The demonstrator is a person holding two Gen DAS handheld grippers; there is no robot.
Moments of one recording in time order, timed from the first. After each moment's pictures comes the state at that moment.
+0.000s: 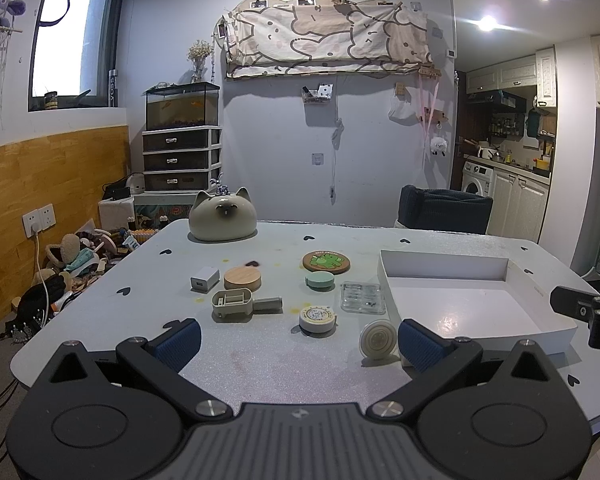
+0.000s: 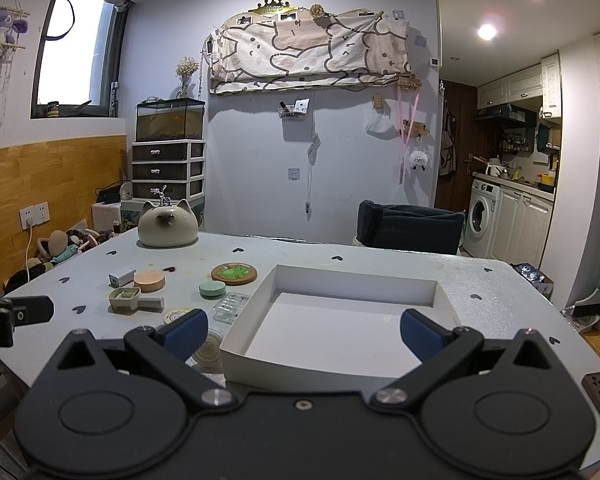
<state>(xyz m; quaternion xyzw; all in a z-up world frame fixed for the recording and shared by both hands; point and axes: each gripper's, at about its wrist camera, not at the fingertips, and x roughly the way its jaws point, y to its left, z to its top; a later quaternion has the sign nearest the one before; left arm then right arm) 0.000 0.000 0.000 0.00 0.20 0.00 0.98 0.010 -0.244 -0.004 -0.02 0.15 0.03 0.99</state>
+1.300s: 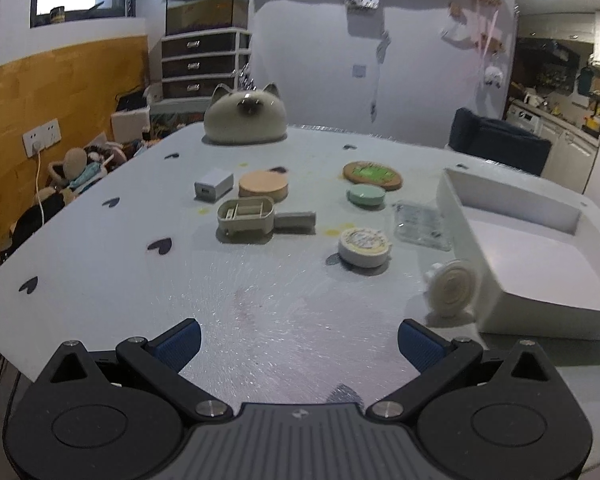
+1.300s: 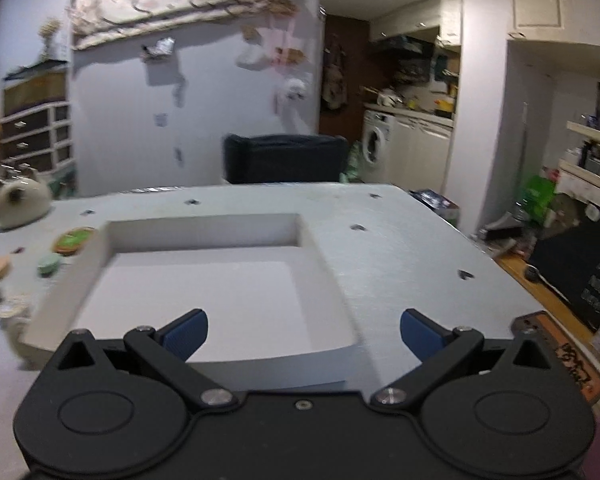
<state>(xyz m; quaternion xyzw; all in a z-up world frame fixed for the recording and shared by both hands) 0.110 0.016 -0.080 -0.03 0.33 0.05 0.94 0.104 -0.367 -0.061 0.02 0.25 -0.14 0.96</state>
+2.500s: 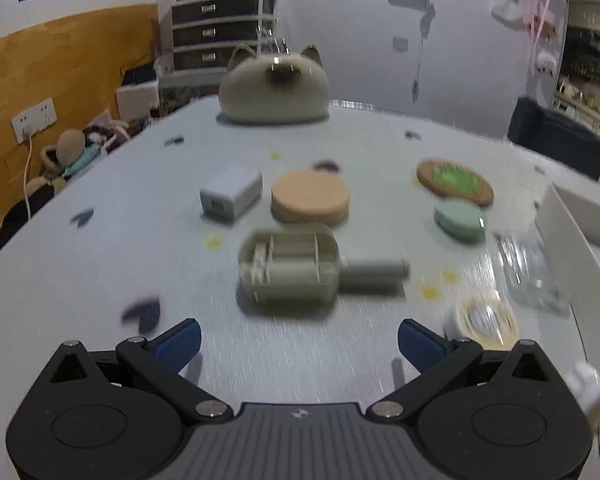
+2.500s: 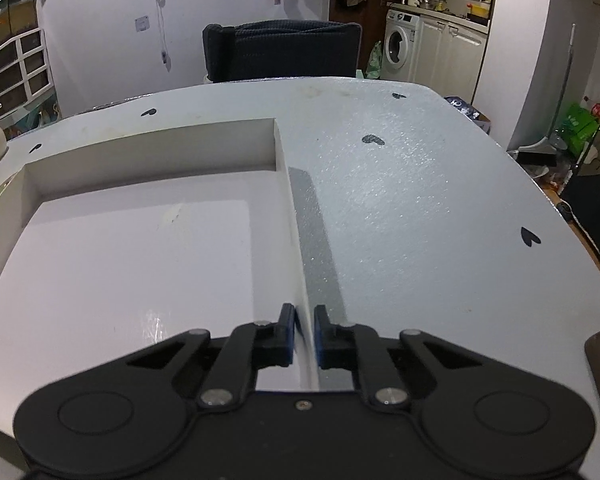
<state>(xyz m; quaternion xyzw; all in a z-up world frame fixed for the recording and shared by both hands) 0.254 0.073 -0.118 -0.04 0.35 0.08 0.93 0.237 -0.434 -0.119 0.05 0.40 -0.10 0.91</state>
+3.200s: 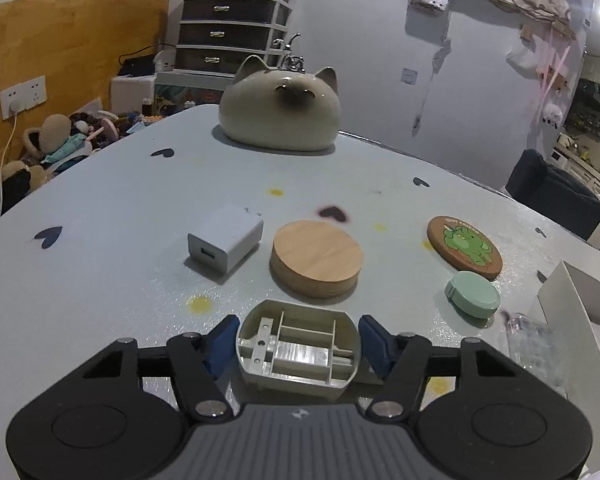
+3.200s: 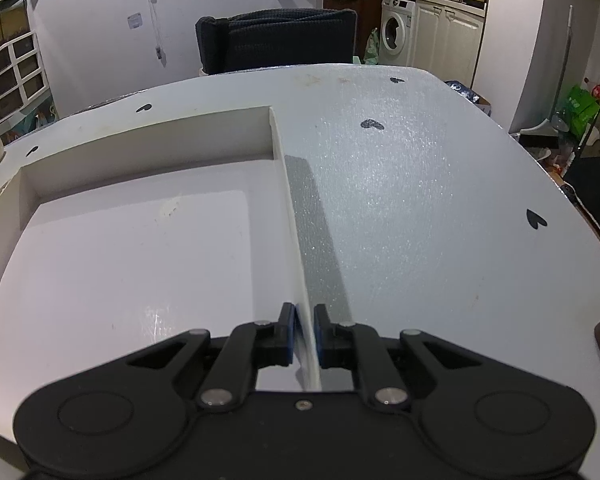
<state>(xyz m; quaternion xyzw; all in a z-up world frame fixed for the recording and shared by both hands) 0.295 0.101 -0.116 -0.11 0.33 0.06 0.93 0.245 -0.439 -0.125 0.07 0.41 -0.10 0.90</state>
